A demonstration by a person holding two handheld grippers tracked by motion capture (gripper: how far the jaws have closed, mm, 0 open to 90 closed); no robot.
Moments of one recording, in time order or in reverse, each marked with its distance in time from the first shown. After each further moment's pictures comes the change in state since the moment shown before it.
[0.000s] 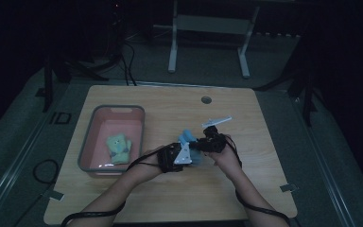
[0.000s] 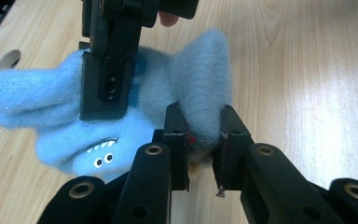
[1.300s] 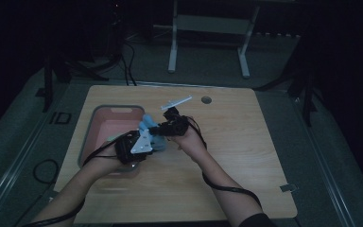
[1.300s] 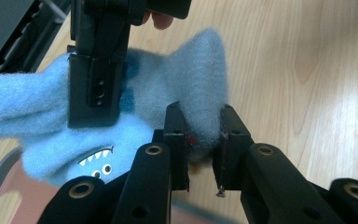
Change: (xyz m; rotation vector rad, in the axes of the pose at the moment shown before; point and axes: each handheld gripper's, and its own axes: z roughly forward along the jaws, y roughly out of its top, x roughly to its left) left arm 0.030 -0.055 -0.101 0.054 0.123 -0.065; right arm 0.073 0.097 0.057 -0.017 0.141 -0.111
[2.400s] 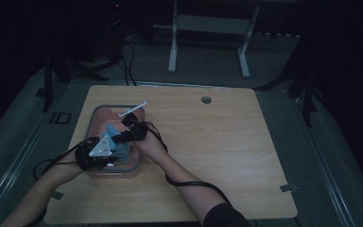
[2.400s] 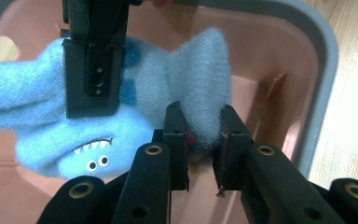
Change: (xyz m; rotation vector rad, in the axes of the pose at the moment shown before) left arm 0.017 -0.105 -0.028 0.123 -0.042 -0.111; right arm 0.036 0.024 0.119 0.094 0.096 0.008
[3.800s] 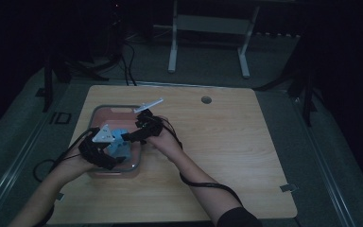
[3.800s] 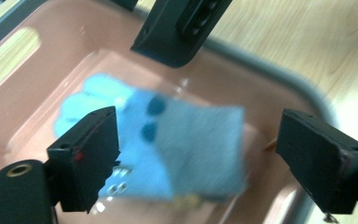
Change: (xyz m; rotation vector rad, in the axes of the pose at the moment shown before) left arm 0.005 0.028 -0.004 -0.058 0.005 -0.251; right arm -0.012 -0.012 -0.050 -0.084 -0.095 -0.057
